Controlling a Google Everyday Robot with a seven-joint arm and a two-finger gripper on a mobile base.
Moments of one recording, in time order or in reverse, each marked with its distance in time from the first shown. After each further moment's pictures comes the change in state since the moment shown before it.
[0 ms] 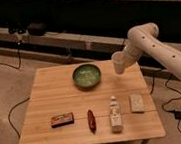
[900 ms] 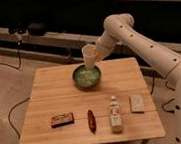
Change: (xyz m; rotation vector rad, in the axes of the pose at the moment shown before) arm -0.135 -0.084 0.003 0.082 -0.213 -0.256
